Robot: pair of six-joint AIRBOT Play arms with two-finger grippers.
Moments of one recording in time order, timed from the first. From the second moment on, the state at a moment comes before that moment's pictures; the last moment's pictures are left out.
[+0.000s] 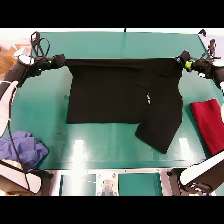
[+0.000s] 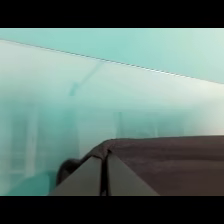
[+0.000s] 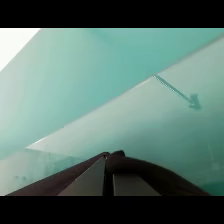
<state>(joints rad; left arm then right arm) 0.05 -1.73 1.50 0.68 -0.52 -1.06 -0.35 -1.89 1.67 -0.44 0.72 1.08</state>
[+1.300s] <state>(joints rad) 0.05 -1.81 1.49 0.91 -0.99 -1.12 -0.41 -1.90 1.70 -1.11 1.21 1.27</state>
